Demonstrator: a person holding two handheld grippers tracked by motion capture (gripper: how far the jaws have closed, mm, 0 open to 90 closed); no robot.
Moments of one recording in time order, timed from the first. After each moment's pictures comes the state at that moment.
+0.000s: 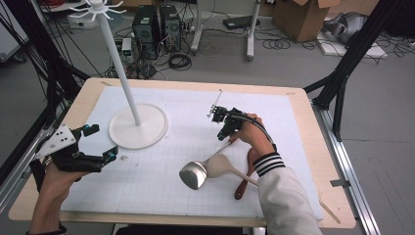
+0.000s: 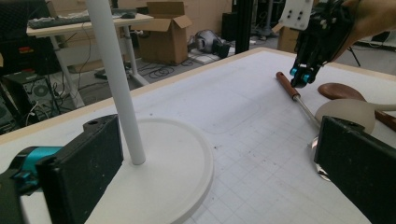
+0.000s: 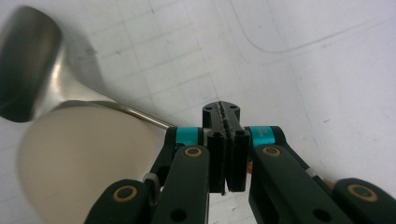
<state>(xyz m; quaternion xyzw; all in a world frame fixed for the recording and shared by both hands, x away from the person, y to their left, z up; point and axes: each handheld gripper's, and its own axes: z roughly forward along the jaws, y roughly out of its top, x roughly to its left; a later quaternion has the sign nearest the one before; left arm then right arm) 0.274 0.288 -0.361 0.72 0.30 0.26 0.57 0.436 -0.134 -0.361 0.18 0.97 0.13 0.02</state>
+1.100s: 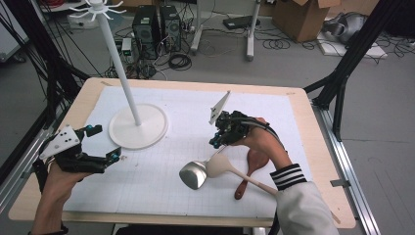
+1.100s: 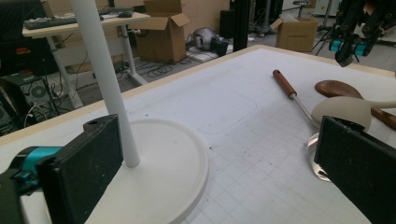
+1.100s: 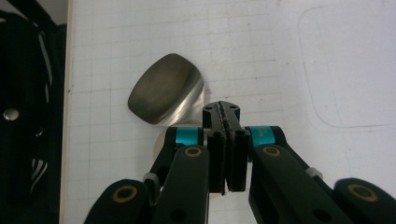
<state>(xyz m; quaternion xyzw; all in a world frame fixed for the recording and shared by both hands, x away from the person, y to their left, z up) 0.272 0.280 -0.359 0.72 0.30 0.26 0.57 0.375 -0.137 -0.312 0.06 0.97 0.24 0.00</state>
